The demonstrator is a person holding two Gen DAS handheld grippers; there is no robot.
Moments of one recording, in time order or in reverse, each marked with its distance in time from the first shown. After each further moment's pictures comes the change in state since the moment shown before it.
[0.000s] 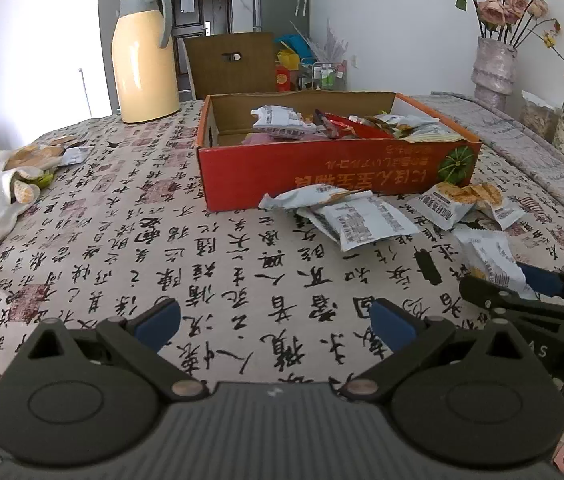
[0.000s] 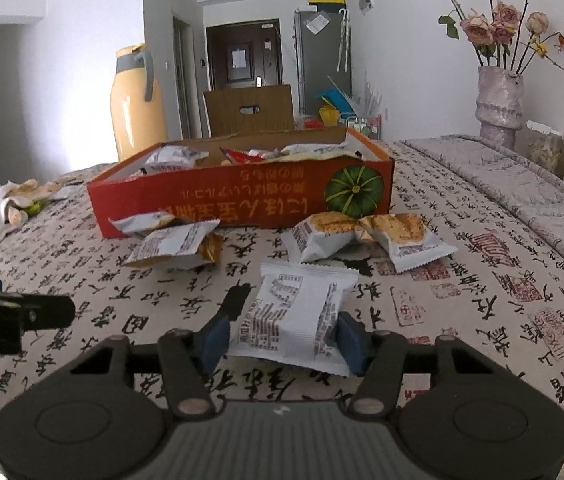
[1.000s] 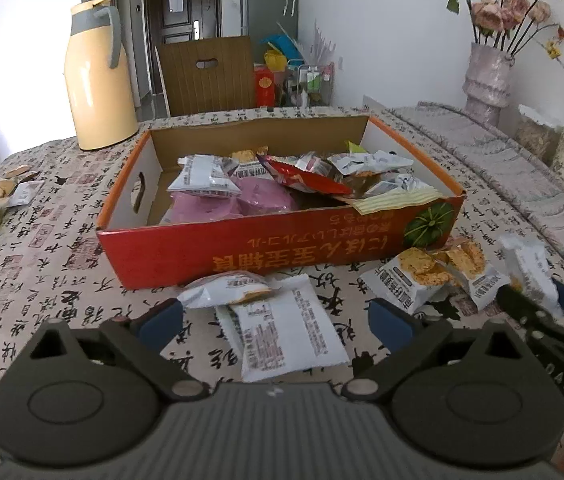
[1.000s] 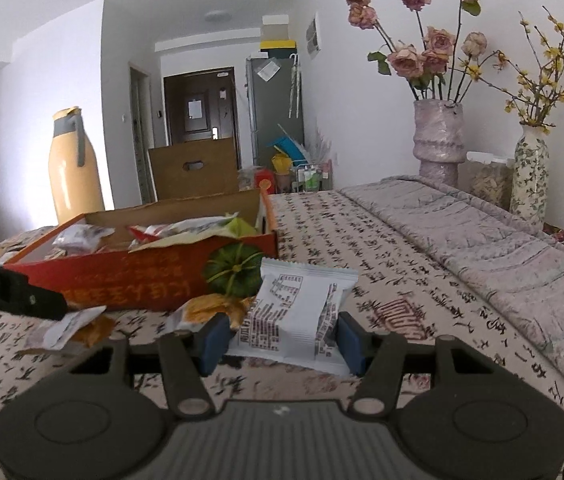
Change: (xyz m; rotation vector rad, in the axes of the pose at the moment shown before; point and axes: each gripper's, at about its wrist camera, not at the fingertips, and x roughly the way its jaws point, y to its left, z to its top) left arm 0.053 -0.063 0.071 0.000 0.011 -0.018; right arm 0.012 -0.083 0.030 0.066 -0.157 -0.113
